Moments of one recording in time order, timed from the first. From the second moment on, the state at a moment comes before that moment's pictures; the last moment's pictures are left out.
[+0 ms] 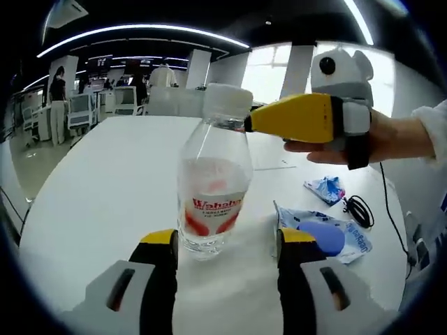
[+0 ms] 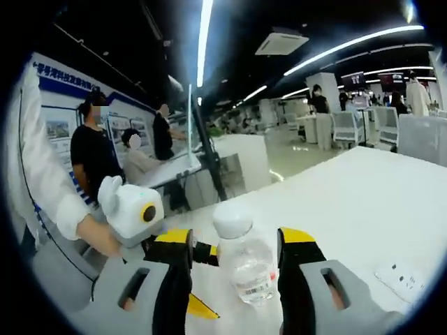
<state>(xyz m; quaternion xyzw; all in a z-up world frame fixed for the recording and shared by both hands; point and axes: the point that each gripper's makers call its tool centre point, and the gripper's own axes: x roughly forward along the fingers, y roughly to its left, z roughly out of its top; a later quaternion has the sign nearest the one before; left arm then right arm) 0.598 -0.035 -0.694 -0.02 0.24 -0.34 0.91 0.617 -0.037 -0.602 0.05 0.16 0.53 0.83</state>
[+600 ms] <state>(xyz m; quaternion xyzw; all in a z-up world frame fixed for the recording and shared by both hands) 0.558 -0.021 -0.669 -0.01 0.24 -0.35 0.91 0.556 -0.092 -0.602 0.10 0.23 0.45 0.85</state>
